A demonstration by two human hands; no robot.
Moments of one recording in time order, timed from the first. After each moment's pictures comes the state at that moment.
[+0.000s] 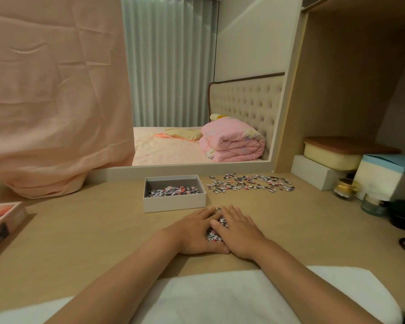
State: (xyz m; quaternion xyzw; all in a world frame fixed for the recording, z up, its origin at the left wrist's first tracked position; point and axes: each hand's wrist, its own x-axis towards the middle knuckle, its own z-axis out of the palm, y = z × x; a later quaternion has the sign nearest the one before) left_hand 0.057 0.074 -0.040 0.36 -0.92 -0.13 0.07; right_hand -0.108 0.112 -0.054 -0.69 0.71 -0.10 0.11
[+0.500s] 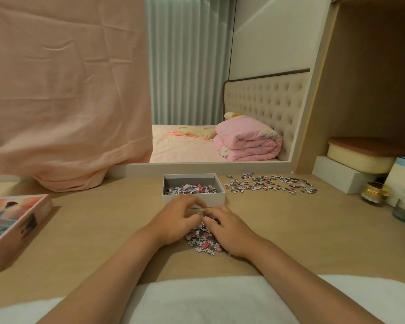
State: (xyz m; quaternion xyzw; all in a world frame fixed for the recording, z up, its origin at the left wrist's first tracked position) left_hand 0.135 0.054 -0.039 0.38 -0.84 -0.21 0.32; right_hand -0.050 0.095 -0.051 -0.75 0.58 -0.26 0.19
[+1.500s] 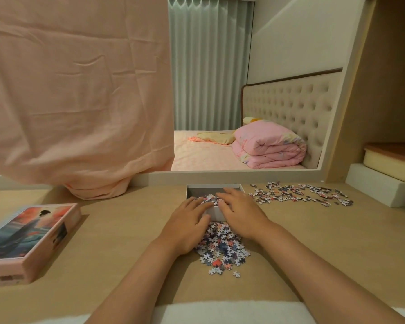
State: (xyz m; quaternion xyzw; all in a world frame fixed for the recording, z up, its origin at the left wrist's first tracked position) left_hand 0.159 0.043 -0.040 0.50 -0.82 -0.10 0.26; right_hand -0.027 0.035 -0.019 -0.78 0.58 -0.25 0.05
